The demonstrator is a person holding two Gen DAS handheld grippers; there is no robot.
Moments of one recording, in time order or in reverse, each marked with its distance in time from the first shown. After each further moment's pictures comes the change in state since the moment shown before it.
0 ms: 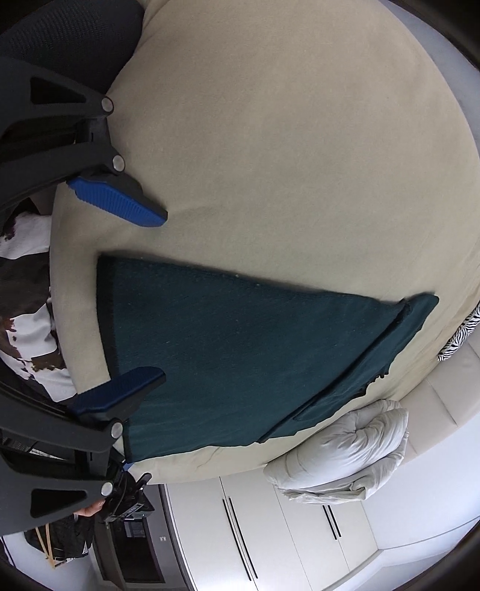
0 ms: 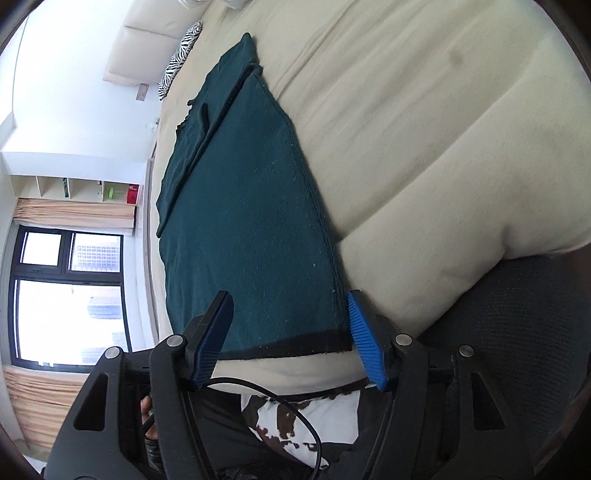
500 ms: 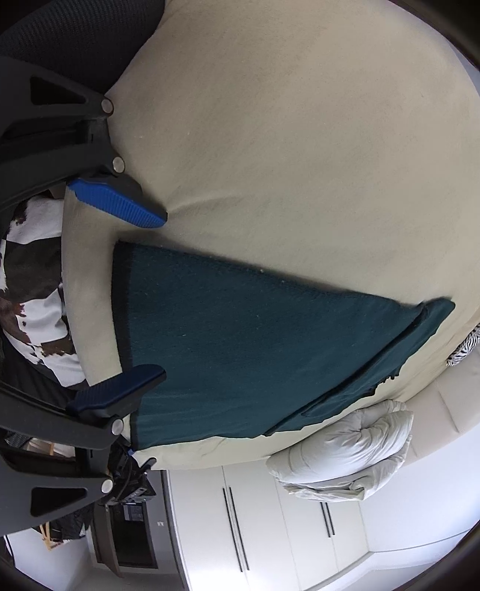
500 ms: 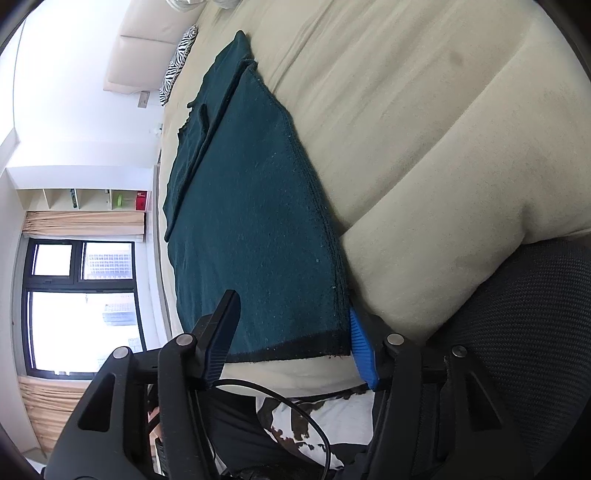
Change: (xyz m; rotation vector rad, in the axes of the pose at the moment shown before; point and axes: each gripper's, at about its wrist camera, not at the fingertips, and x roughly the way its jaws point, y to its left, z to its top) left arm 0.003 0.003 -0.003 -0.057 0.056 -0.051; right arm 0.013 -0.001 0.006 0.045 0.009 0.040
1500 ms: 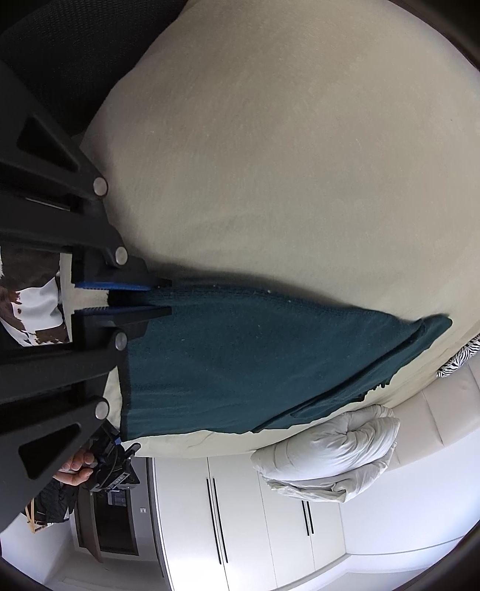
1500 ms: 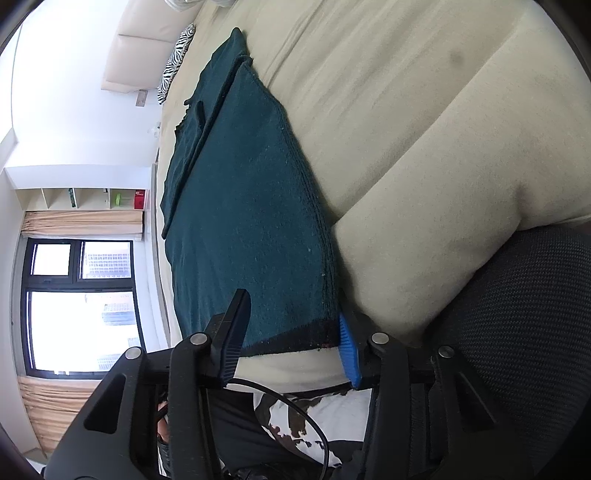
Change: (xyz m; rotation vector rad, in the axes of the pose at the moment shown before) left arm 0.001 0.008 -0.003 -0.057 -0.020 -0.034; right arm -0.002 -0.009 -0.002 -0.002 0.008 -0.011
